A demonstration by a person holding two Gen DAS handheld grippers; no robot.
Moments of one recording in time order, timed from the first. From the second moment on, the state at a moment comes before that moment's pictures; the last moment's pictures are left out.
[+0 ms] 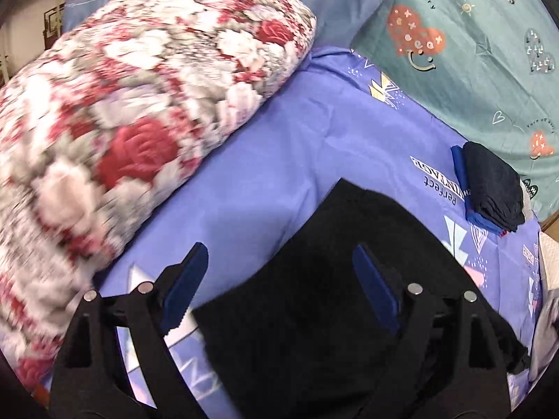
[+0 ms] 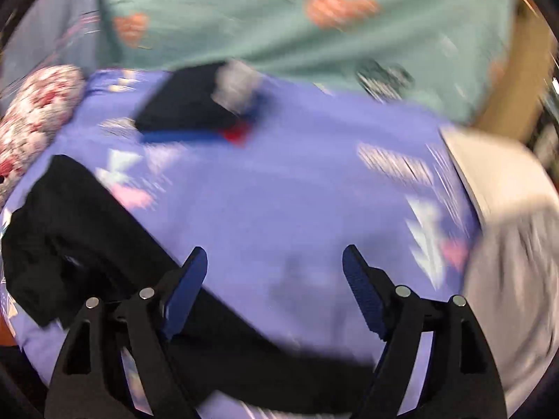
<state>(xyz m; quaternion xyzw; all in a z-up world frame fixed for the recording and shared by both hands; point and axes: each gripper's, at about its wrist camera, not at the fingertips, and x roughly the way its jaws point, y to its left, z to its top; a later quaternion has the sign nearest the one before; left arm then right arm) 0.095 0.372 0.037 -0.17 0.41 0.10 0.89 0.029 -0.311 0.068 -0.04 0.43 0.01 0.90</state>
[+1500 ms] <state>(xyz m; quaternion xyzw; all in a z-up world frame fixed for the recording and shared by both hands) 0.182 0.323 -0.031 -0.08 0.53 0.10 0.84 -0.059 -0.433 -0.050 0.15 0.51 0.05 0.84</state>
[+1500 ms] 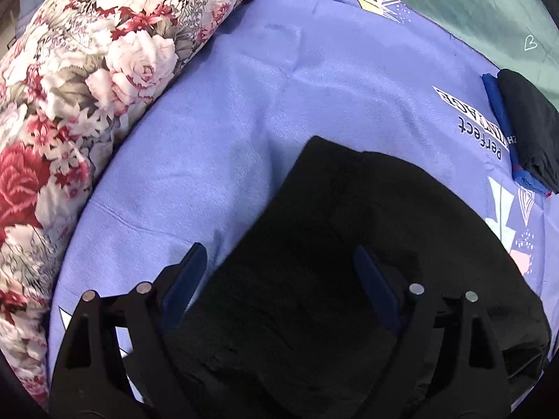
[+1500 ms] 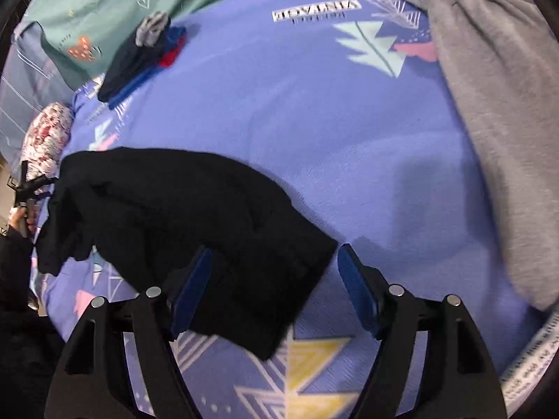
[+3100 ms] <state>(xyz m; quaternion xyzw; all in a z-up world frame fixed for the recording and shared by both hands) 0.279 0.306 0.015 -0.01 0.48 0.16 0.86 0.194 -0.413 -0.031 0.04 0.47 -0.06 0.88</state>
